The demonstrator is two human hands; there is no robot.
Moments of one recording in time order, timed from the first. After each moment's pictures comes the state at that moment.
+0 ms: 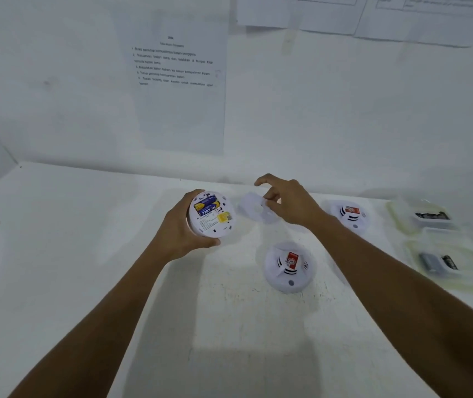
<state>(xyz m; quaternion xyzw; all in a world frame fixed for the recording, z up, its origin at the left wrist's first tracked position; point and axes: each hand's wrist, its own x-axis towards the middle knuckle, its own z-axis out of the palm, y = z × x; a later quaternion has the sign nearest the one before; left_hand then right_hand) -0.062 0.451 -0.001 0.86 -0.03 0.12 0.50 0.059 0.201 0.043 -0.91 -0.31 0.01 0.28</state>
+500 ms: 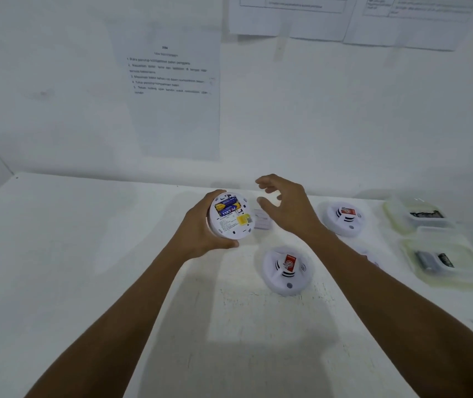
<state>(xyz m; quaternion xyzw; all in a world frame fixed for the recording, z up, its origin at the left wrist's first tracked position) -0.043 0.420 0.006 0.86 -0.08 0.10 0.49 0.037 0.204 0.043 -0.88 -0.27 -0.10 0.39</state>
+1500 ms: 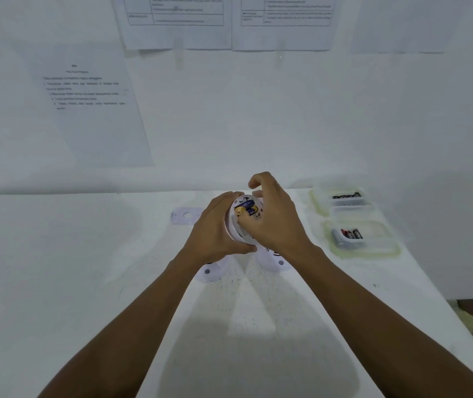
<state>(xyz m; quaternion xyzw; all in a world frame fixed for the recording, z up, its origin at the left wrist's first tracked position) -0.050 0.224 0.040 0.90 -0.13 0.11 0.40 -0.042 0.067 0.081 -0.88 -0.21 -0.15 0.39</state>
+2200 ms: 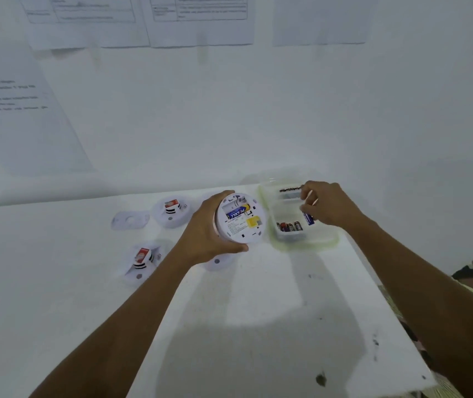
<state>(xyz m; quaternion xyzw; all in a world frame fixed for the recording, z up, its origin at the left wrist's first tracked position) -0.038 0.109 0.038 0.85 -0.17 0.07 0.50 0.030 -0.179 0.067 -0.96 -0.06 -0.02 0.29</state>
